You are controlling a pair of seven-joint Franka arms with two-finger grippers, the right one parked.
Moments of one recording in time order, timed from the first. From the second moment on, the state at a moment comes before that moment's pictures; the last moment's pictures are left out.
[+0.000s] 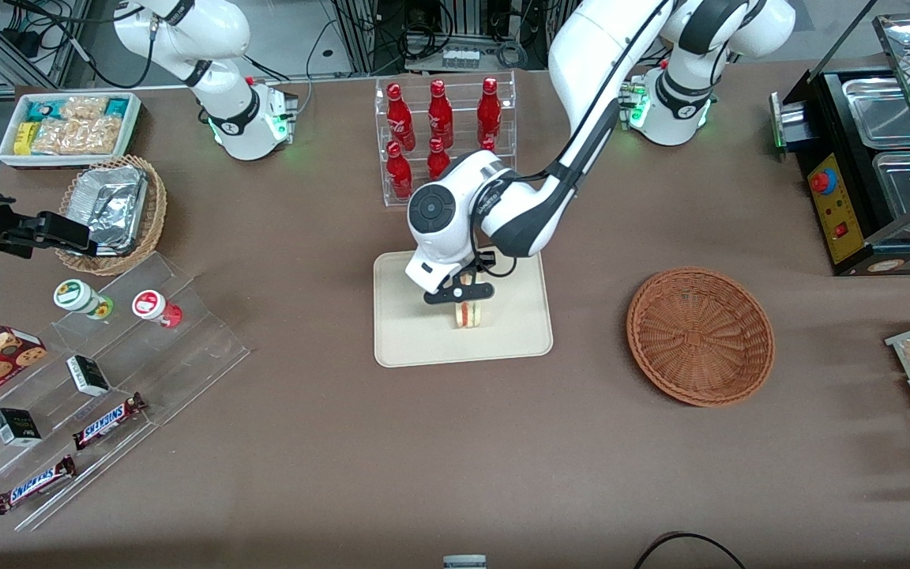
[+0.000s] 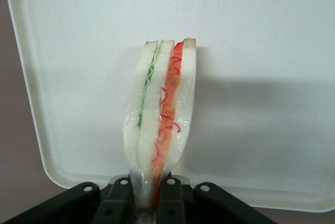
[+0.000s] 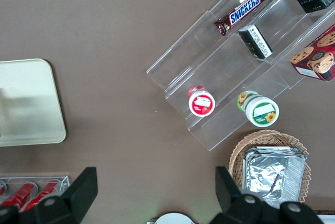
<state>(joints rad) -0.82 0.71 -0.05 -1.43 0.00 1.96 -0.93</state>
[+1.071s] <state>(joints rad) -0.84 0.74 -0.04 -1.45 0.00 2.01 -0.96</state>
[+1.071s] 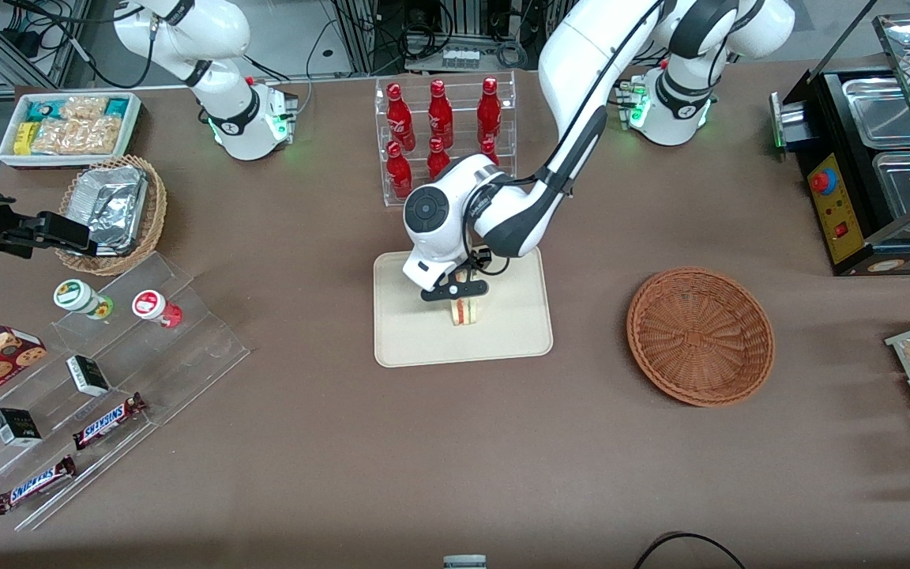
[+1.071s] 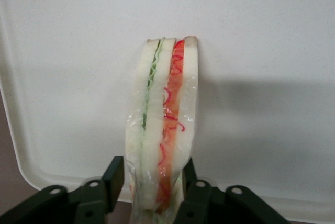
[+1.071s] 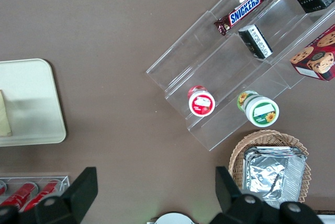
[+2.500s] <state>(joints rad) -0.60 0.29 0.19 -1.43 0.00 1.56 -0.61</state>
